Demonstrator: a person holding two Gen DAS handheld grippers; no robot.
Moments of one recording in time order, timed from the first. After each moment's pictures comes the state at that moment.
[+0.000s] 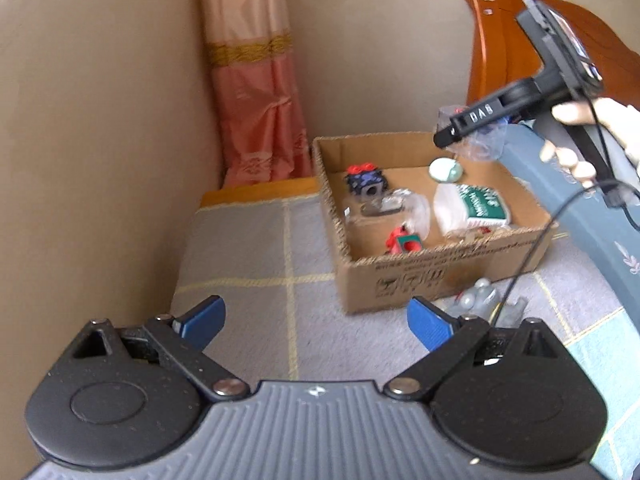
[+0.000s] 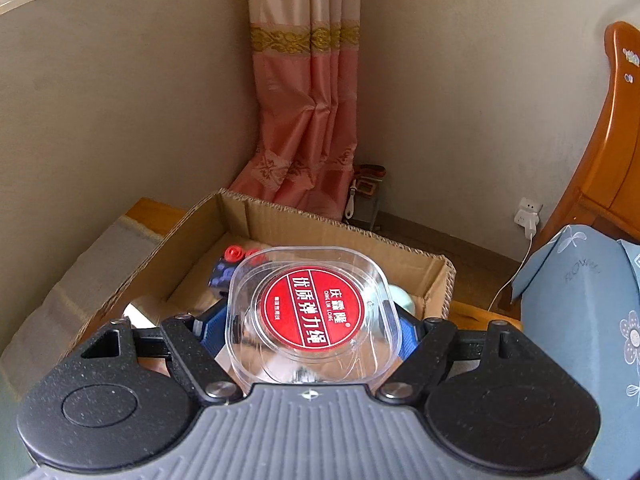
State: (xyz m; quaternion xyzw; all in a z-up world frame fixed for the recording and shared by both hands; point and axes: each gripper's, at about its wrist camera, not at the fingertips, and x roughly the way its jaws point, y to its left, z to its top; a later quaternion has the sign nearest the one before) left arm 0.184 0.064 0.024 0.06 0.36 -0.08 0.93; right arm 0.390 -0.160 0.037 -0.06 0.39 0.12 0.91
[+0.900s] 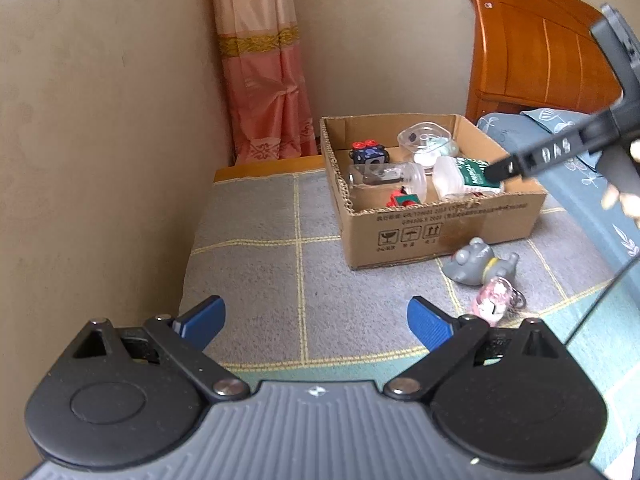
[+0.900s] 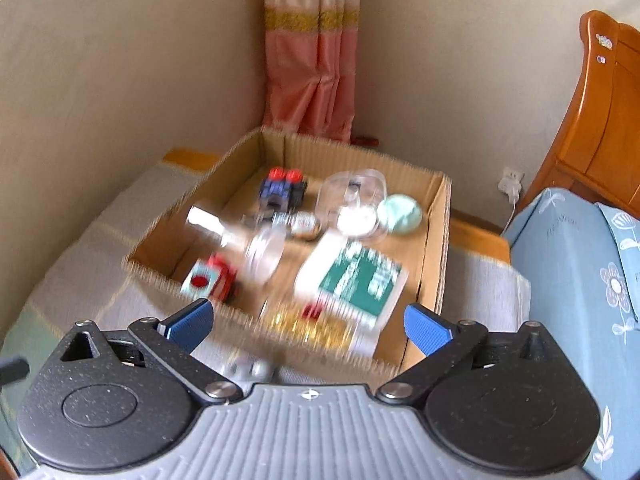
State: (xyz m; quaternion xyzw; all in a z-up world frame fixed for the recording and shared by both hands) left arm 0.140 0.071 0.018 0.06 0.36 -0.08 0.93; right arm 0.263 -0.136 0.034 -0.07 0.41 0.09 0.90
